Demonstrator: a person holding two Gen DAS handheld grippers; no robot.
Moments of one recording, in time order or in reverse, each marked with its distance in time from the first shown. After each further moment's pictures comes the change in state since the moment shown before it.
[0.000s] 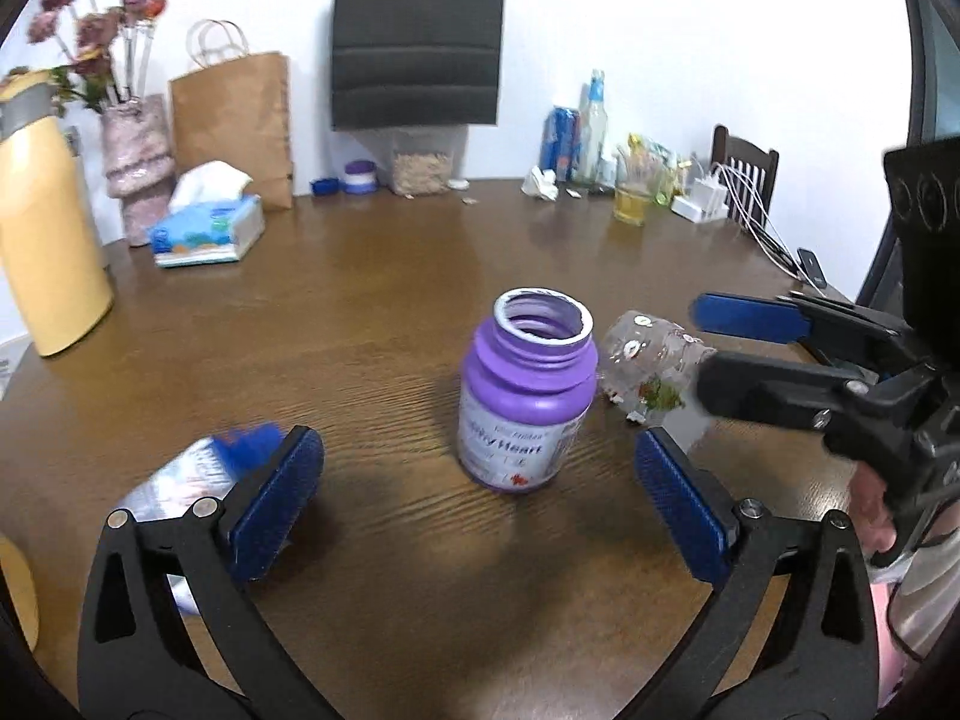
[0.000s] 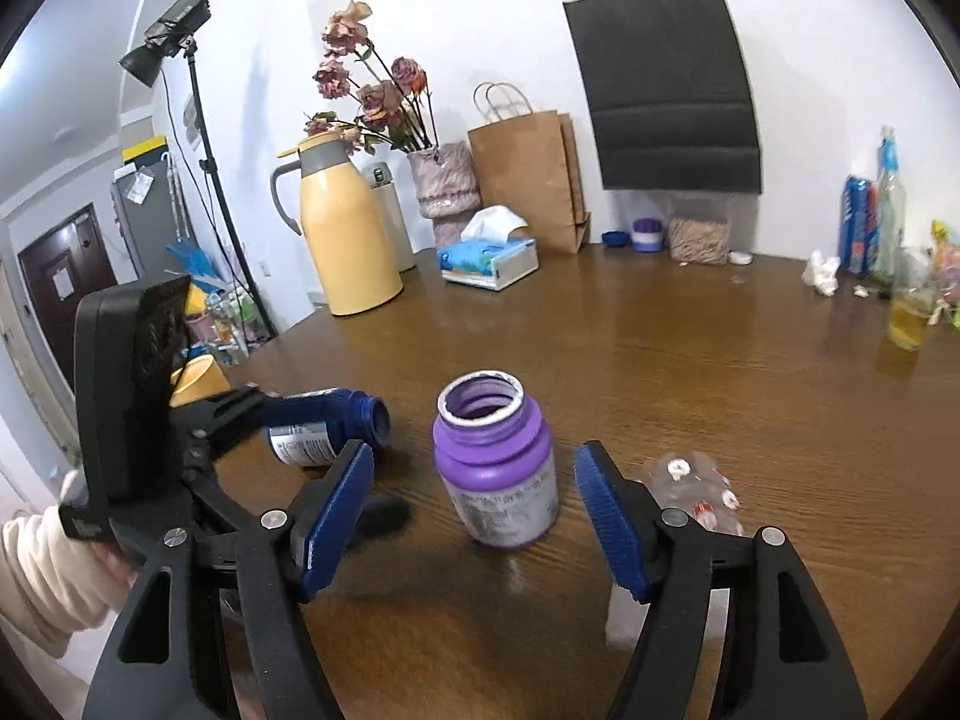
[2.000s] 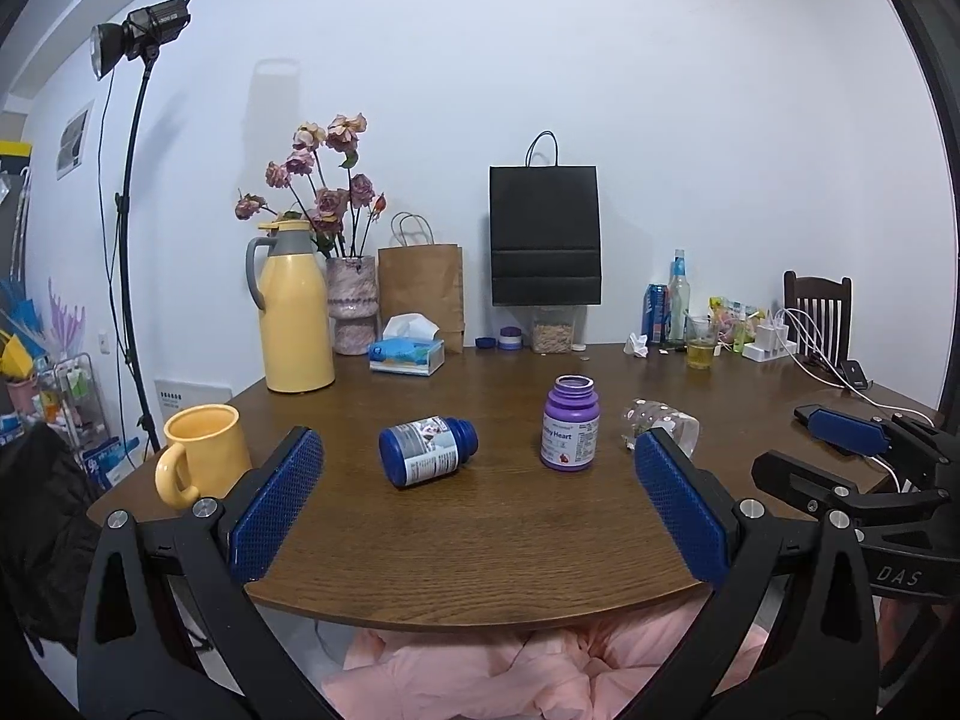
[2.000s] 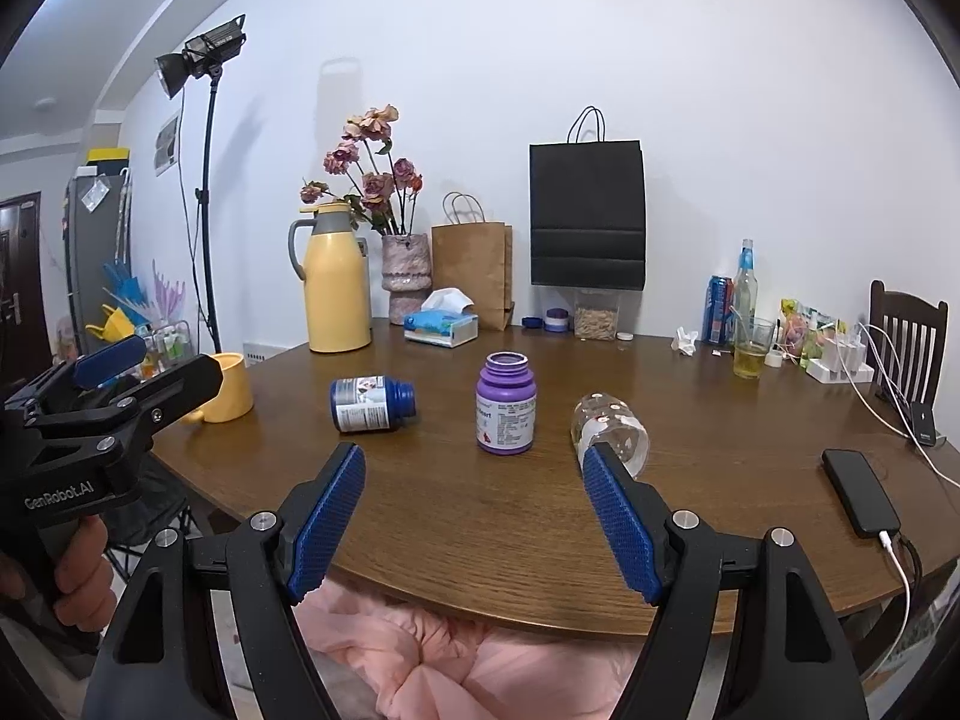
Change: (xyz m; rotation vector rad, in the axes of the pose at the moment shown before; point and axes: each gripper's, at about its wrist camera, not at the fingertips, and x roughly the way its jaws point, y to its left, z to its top) left arm -0.222 -0.084 -0.112 -0.064 -0.453 0.374; right arm -0.156 0.130 -0.108 -0.070 -0.254 -0.281
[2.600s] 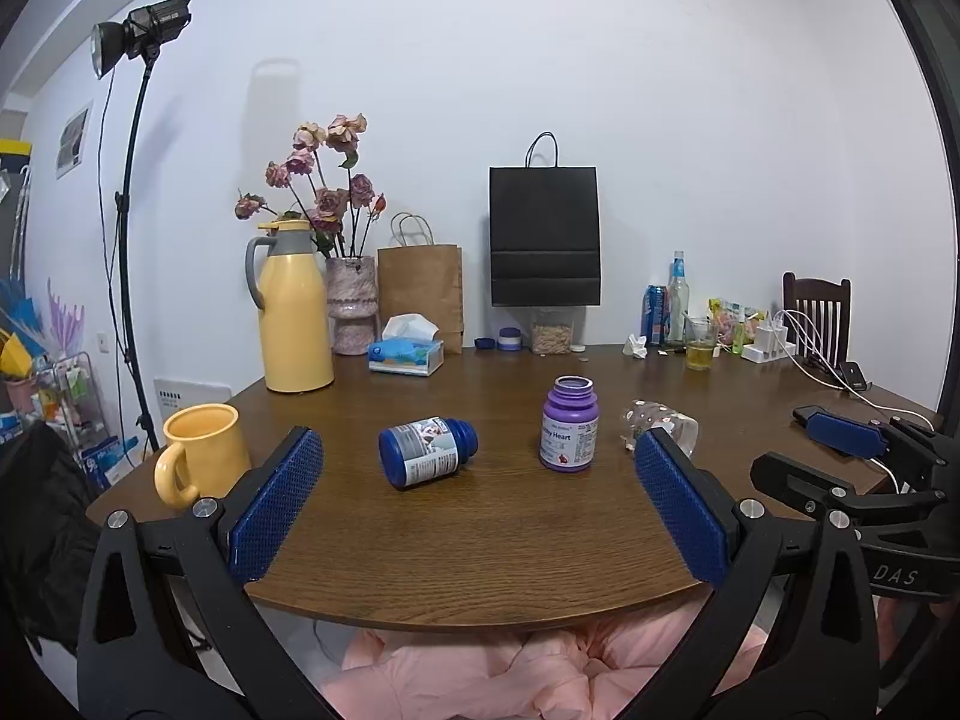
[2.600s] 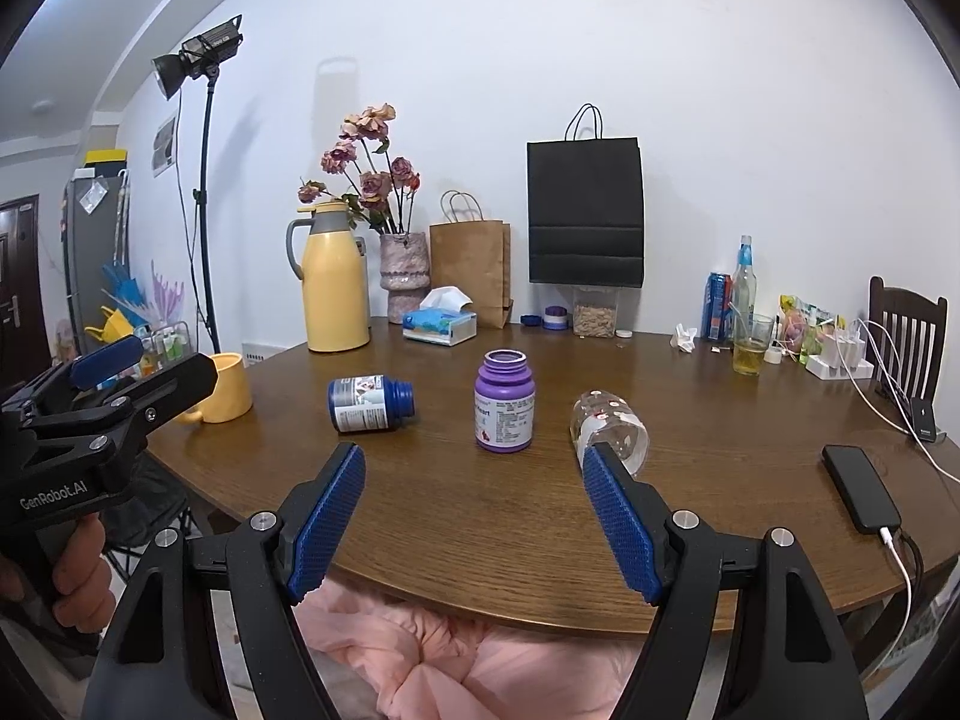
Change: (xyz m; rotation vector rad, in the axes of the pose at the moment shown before) left arm 0.000 0.001 0.001 -0.004 0.001 0.002; right arm -0.001 -0.001 0.000 0.005 0.007 -0.002
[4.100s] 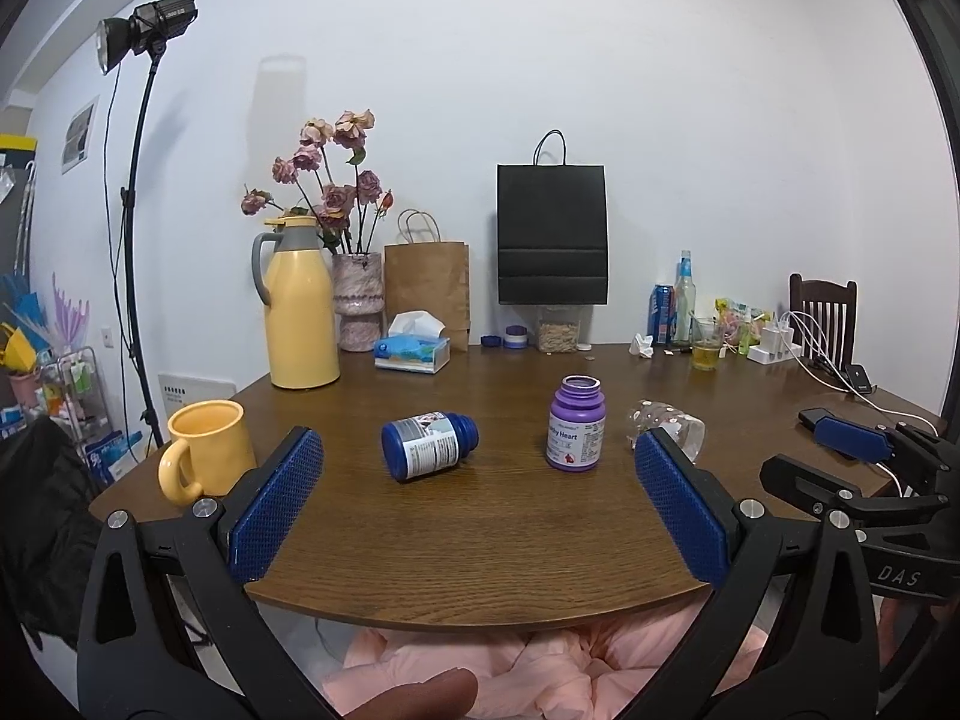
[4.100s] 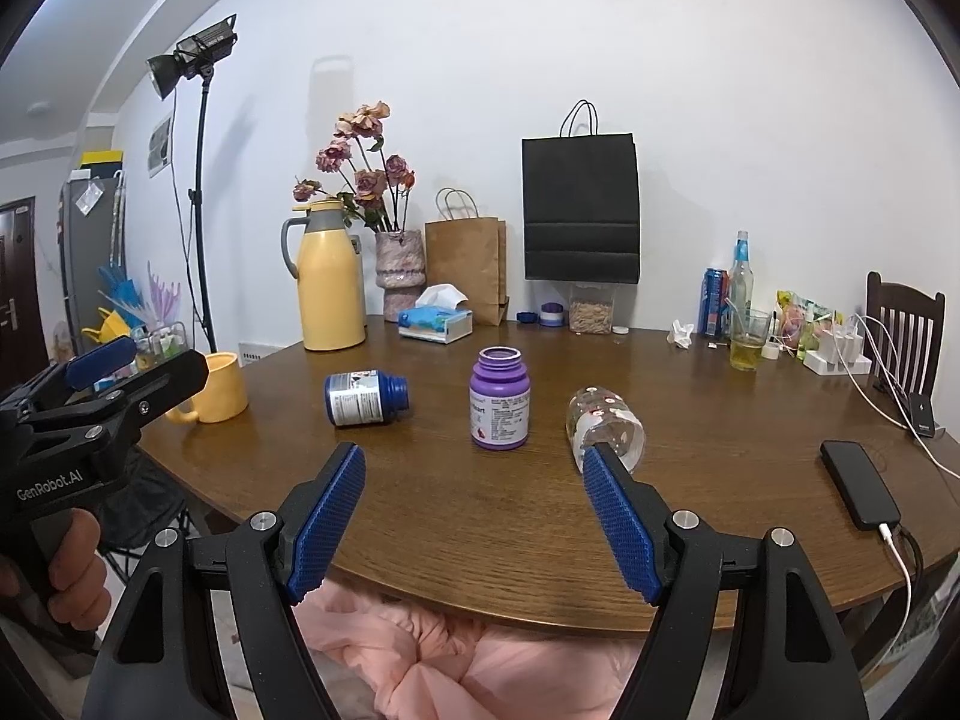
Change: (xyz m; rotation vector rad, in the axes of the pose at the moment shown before) left arm 0.002 -0.006 -0.004 -0.008 0.004 0.019; right arm 0.005 -0.003 0.001 0.011 0.005 -0.004
